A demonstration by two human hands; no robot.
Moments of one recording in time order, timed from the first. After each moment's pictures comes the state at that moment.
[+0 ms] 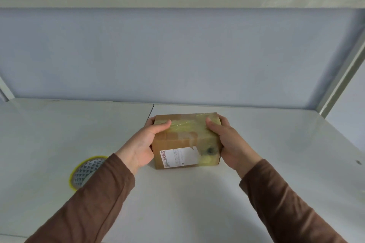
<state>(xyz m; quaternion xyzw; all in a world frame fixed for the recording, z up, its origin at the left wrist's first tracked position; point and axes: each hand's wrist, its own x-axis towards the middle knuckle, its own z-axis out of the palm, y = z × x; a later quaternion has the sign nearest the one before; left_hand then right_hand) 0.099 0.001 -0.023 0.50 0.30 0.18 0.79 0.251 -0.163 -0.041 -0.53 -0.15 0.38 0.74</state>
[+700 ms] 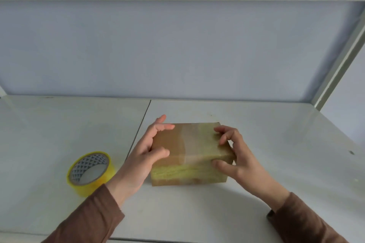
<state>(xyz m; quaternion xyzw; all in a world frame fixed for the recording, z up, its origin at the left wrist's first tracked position) 0.047 -0.033 -0.051 0.74 0.10 0.23 0.62 0.217 -0.243 -0.061 -0.67 -0.45 0.18 0.56</state>
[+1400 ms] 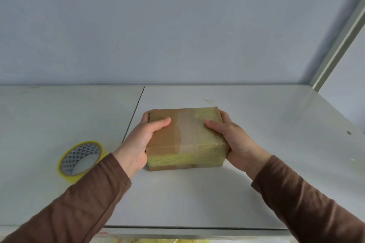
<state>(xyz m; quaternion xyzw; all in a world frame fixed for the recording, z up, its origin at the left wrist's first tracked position) 0.084 -0.028 -0.048 0.53 0.32 0.16 0.77 0.222 -0.208 -0.052 -0.55 -0.14 0.40 0.72</state>
